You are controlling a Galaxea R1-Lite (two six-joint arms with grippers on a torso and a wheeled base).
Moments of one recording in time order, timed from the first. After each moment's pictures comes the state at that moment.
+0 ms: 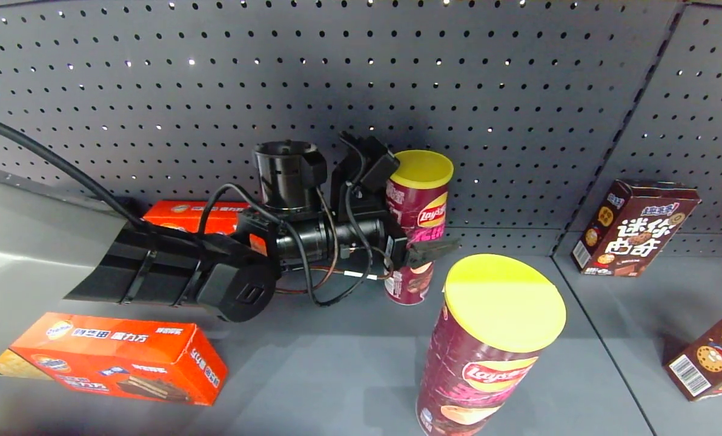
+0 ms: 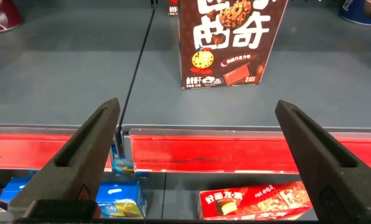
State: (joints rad) left arm -0.58 2.03 -1.26 -0.73 -0.58 0.17; right arm 0.00 0.01 -0.02 -0.02 0.00 0.01
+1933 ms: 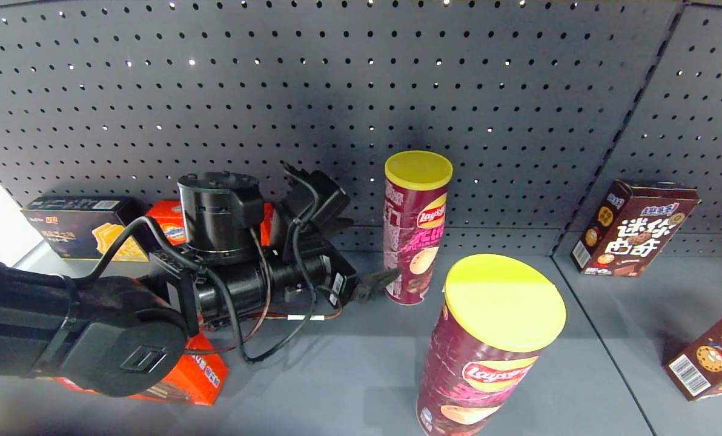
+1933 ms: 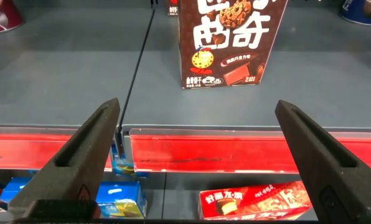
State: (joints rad) left arm -0.56 1.80 -0.89 -0.72 -0.27 0.24; right arm 0.00 0.01 -0.02 -0.02 0.00 0.01
